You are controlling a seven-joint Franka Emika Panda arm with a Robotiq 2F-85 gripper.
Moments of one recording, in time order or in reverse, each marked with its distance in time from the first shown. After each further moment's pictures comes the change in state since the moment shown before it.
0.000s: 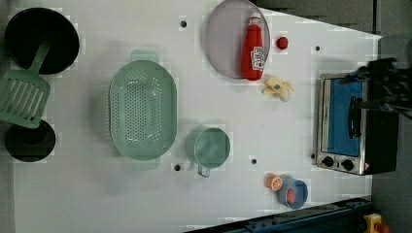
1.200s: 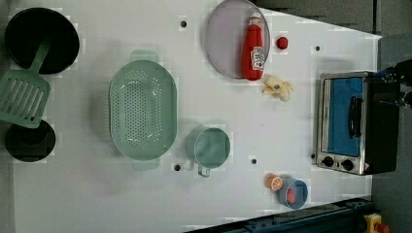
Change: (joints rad) arm 0.069 -0.133 -0.099 -0.036 -0.011 0.008 0.074
